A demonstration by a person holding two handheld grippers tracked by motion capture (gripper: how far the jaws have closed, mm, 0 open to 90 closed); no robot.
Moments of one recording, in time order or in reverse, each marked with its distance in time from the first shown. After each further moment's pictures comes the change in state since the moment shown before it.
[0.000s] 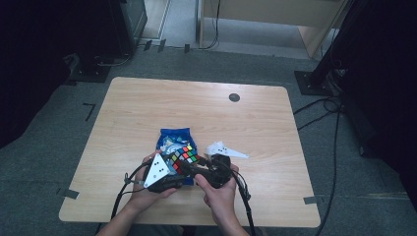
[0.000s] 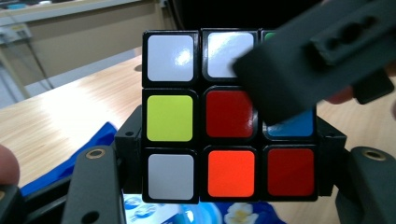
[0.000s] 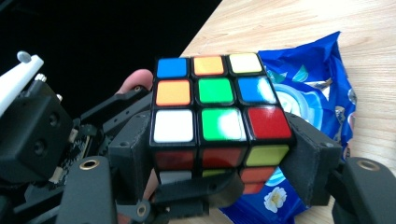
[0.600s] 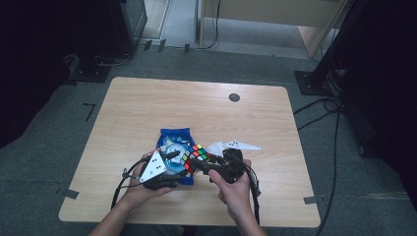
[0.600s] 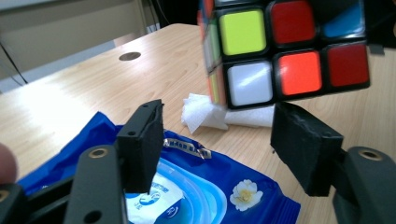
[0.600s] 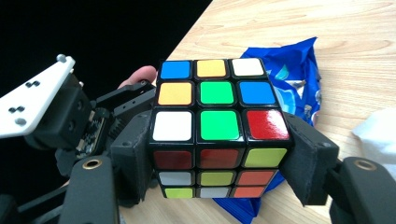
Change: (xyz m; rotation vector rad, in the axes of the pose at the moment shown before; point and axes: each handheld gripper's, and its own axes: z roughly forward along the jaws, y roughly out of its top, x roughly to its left) left arm 0.014 -0.005 -0.001 0.048 -0.066 0.060; right arm -0.013 0.023 -0.027 0.081 0.006 -0.035
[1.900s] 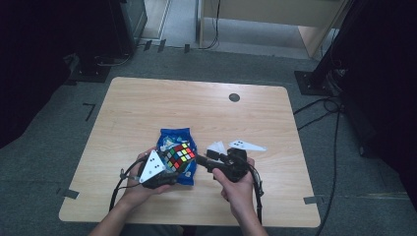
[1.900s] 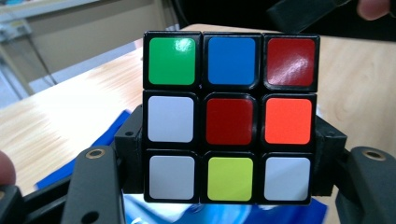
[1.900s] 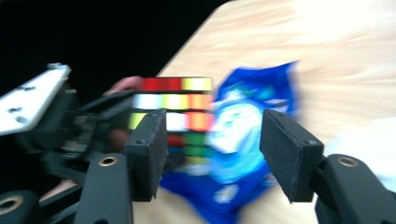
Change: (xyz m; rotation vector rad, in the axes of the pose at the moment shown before) left arm 0.011 -0.002 -0.006 -0.006 0.087 -0.041; right arm -0.008 0.002 -0.010 -0.071 -0.019 -0.034
